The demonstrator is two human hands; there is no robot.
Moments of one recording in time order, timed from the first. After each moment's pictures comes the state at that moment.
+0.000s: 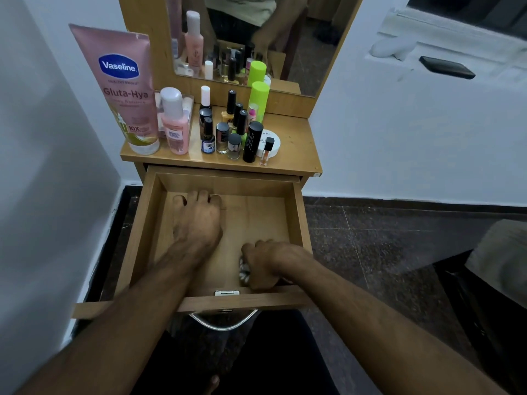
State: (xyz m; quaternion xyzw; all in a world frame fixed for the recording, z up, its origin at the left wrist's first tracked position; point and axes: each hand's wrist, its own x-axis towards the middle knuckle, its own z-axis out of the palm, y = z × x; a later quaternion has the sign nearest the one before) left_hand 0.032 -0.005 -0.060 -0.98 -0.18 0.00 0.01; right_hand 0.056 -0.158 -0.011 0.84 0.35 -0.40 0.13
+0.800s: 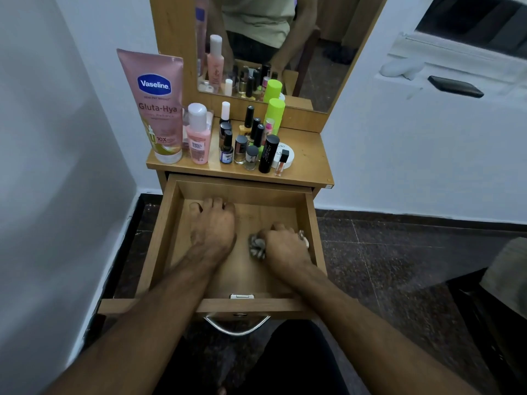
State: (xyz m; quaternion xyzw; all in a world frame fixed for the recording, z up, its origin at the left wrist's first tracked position) left_hand 0.034 -0.002 -0.054 -0.98 -0.18 0.02 -0.02; right_hand 0.057 -0.164 -0.021 0.94 0.30 -0.18 -0.04
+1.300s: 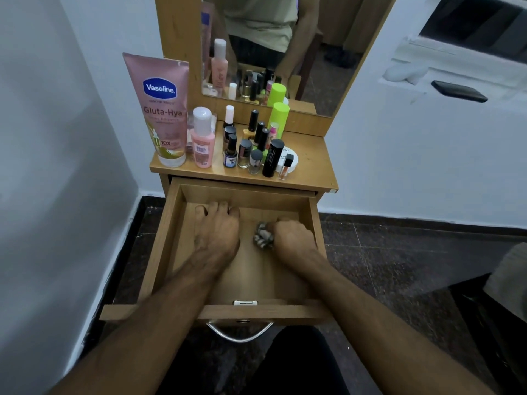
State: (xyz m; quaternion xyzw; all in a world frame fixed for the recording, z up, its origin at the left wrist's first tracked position) left_hand 0.034 -0.002 -0.056 -0.99 -0.16 -0.01 -0.01; right_hand 0.084 -0.156 -0.017 0.95 0.27 -0.15 -0.02
